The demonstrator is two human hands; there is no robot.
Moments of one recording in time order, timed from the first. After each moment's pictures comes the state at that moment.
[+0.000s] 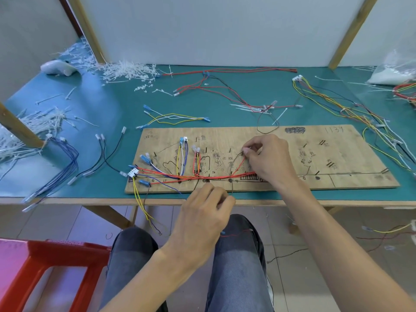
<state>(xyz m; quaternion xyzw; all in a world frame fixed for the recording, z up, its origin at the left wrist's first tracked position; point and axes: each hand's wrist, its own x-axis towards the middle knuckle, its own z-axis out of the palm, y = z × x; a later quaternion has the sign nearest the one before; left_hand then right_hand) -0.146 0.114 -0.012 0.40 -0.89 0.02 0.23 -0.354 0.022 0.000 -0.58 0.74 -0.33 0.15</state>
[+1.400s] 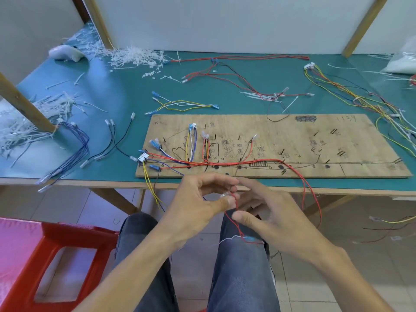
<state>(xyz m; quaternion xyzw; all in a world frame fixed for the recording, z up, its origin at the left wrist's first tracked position) -0.120 0.111 -0.003 0.40 -0.58 -0.61 0.37 -0.325 0.159 -0.012 -0.69 0.53 -0.32 0.37</state>
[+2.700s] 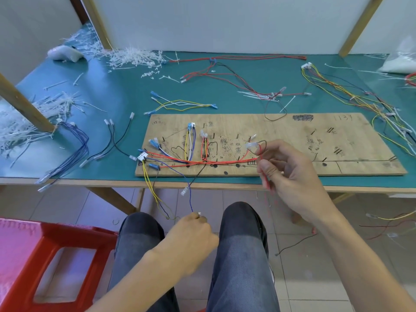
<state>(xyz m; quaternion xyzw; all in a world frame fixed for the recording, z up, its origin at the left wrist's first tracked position) -0.105 0.141 -0.041 0.27 -0.93 0.01 -0.24 -0.352 0.119 0.005 -0.60 0.52 -0.47 0.38</state>
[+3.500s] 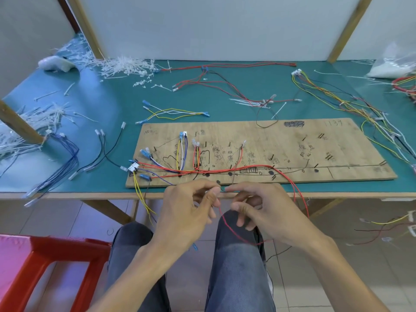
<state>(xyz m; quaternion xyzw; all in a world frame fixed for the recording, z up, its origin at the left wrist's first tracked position) -0.127 0.115 0.005 0.51 -0.65 -0.43 0.36 -0.338 0.137 -0.019 -0.60 0.56 -0.35 0.45</state>
